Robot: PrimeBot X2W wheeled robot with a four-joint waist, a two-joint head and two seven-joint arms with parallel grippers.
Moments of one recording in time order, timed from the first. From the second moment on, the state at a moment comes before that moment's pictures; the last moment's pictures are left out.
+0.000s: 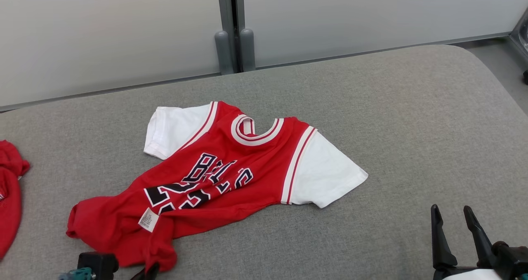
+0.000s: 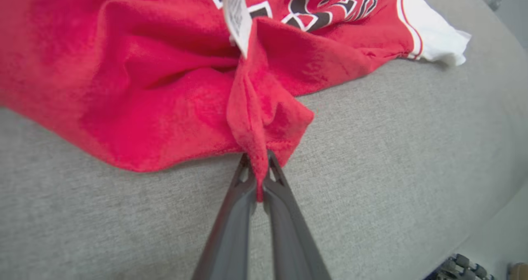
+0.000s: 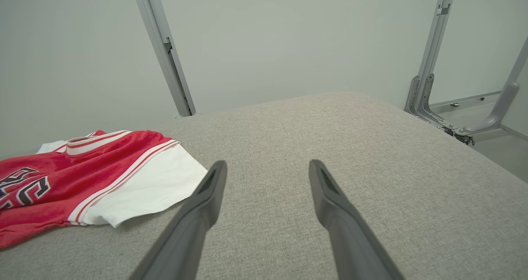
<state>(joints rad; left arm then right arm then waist) 0.10 0.53 -0.50 0.04 -0.89 0.10 0.14 0.09 -0.05 -0.02 0.16 0.23 0.13 -0.26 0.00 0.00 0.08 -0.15</state>
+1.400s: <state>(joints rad) 0.18 0.37 -0.32 0.08 -0.53 0.23 -0.26 0.13 -0.05 -0.02 0.13 0.17 0.13 -0.26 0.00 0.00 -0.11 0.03</state>
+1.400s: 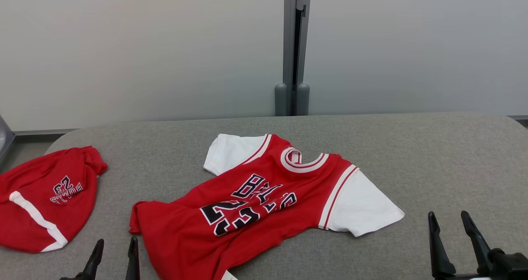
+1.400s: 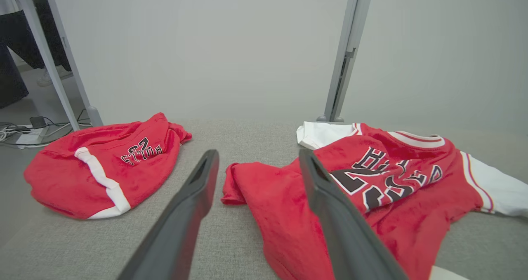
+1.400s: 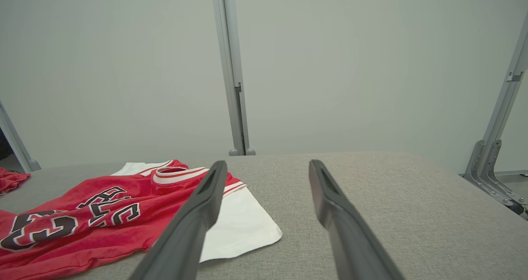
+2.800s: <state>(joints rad) 0.26 0.06 0.04 0.18 -0.19 -0.11 -0.26 0.13 -0.05 -0.02 0.22 0.16 0.13 -0.26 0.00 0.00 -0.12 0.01</state>
